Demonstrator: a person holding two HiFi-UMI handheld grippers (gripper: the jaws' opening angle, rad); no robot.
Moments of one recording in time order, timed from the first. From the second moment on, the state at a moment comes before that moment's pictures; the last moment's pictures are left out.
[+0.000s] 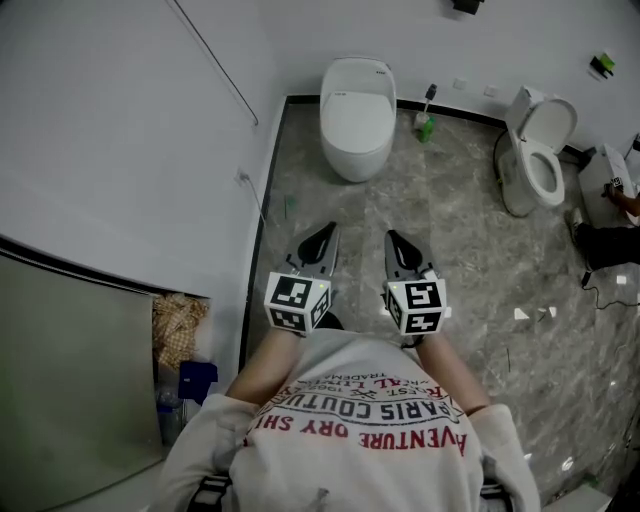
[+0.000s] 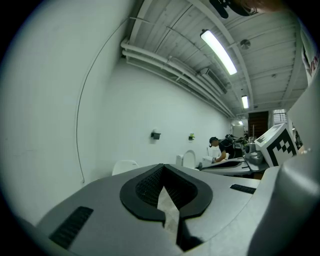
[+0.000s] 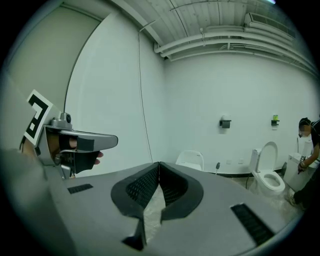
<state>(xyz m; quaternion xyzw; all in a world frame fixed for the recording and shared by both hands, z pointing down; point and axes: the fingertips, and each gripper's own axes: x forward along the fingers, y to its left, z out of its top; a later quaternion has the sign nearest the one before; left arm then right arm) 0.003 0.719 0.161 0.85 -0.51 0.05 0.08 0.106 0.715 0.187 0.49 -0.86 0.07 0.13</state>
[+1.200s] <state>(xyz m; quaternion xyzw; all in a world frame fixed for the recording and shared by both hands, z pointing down) -0.044 0.453 0.223 0.85 -0.50 0.05 0.14 0.101 0.470 0.246 0.54 -0.82 0.13 0.14</state>
